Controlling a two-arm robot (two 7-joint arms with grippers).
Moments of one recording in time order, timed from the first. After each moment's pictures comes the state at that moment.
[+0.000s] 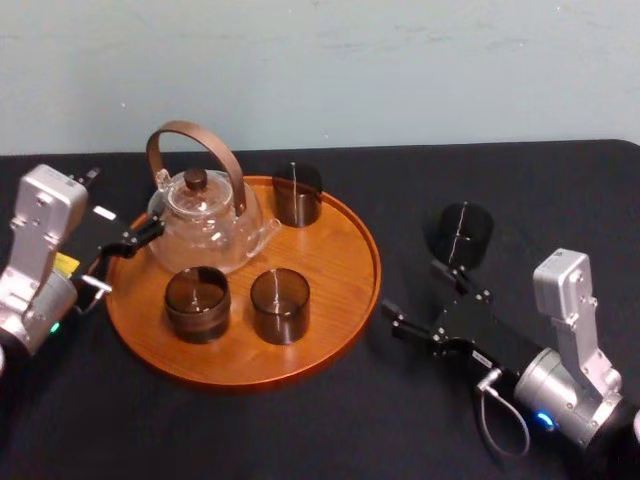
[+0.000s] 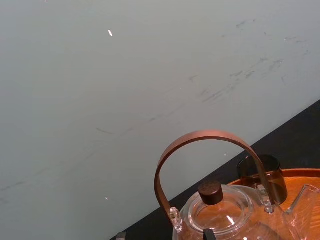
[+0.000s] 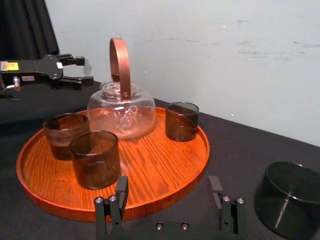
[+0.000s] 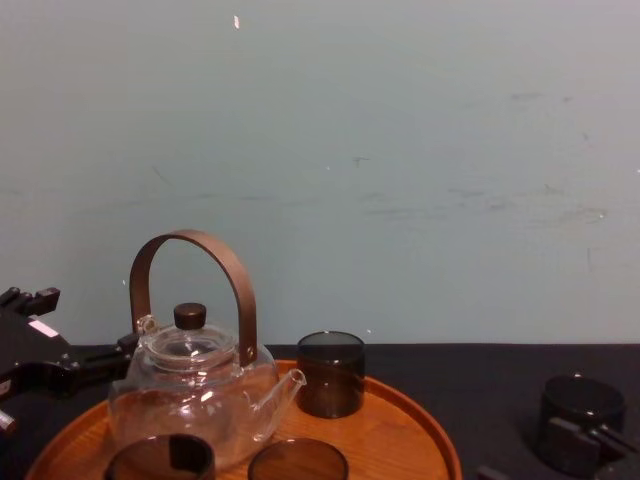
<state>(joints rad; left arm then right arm) -0.20 0.60 0.45 -1.41 -0.25 -0.12 0.03 -0.03 0.40 -0.31 -1.49 0.32 -0.18 0.43</state>
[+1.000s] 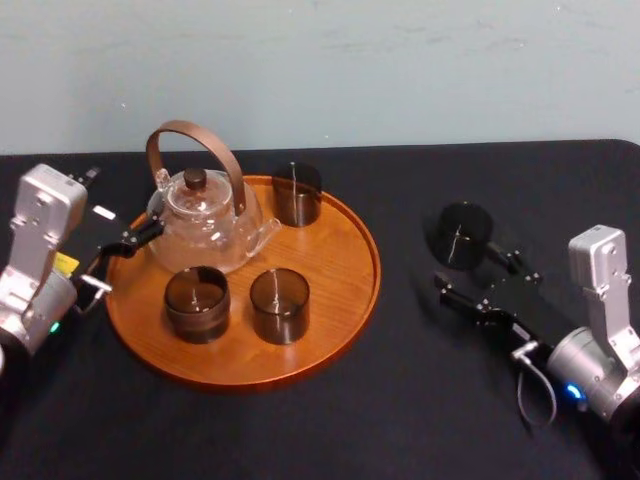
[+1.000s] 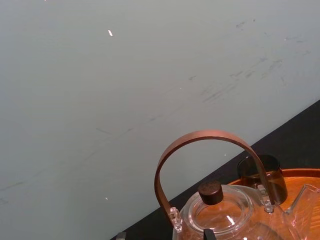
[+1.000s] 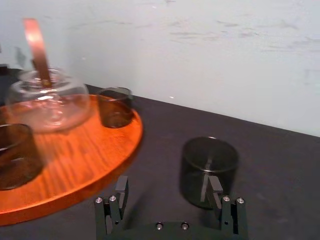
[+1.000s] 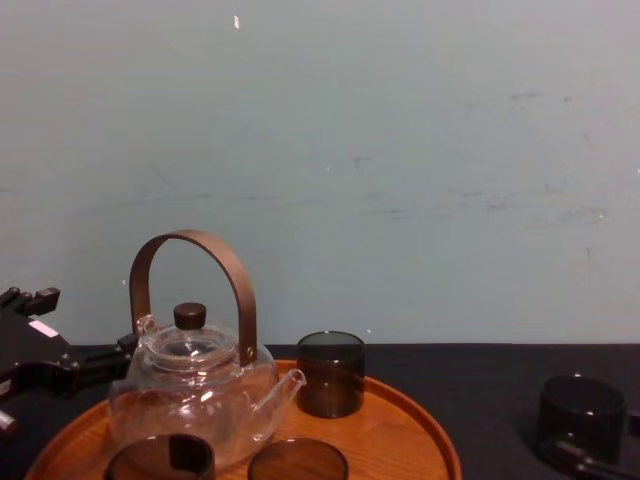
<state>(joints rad) -0.20 0.60 0.45 -1.41 -0.25 -0.12 0.03 0.01 0.37 -0.22 -1.40 0.30 -0.14 0.35</state>
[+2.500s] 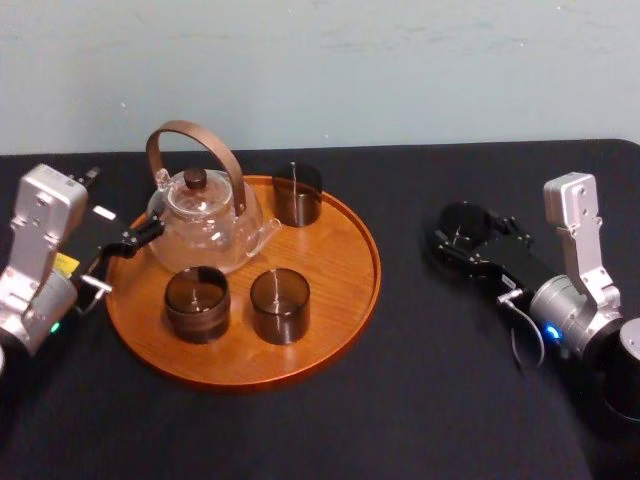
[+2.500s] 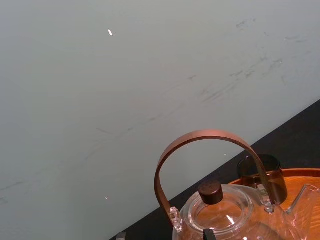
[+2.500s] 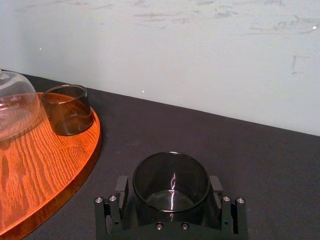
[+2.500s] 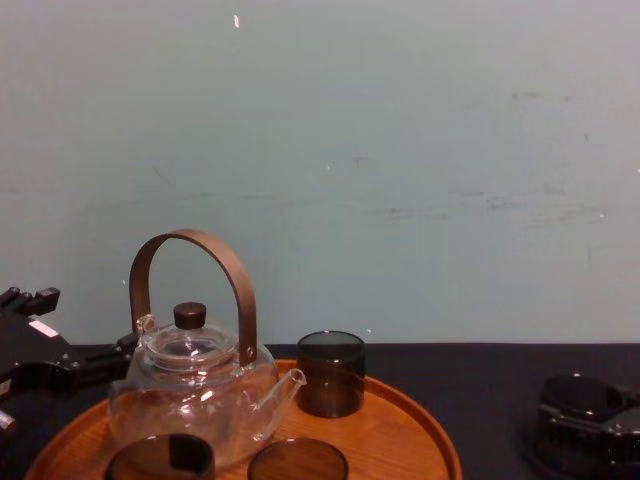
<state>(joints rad) -0.20 0.60 0.45 -1.41 -0.25 -0.12 0.03 0.24 0.29 -0.21 -1.14 0.24 -0.06 0.34</state>
